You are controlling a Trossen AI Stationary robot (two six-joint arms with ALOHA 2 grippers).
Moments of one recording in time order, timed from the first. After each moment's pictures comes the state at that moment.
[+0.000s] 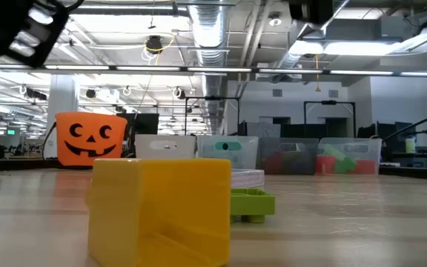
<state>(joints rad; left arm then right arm) -0.73 1.58 0.62 0.52 0.07 -0.21 0.53 1.66 1.19 -0.02 0.44 1.10</state>
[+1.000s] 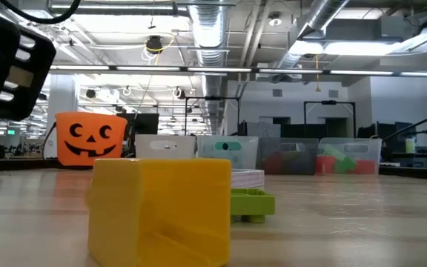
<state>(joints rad) -0.81 1.88 0.73 0.65 -0.12 -0.16 0.53 1.66 1.26 -0.01 0.47 1.13</state>
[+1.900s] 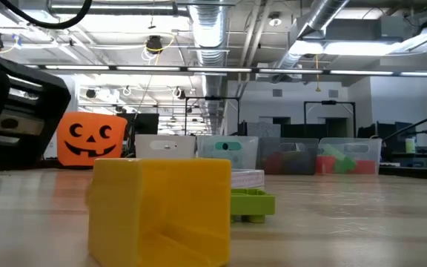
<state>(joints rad) -0.81 2.03 0.88 0.56 -0.13 -0.18 0.54 1.66 1.26 -0.02 0.47 1.09</state>
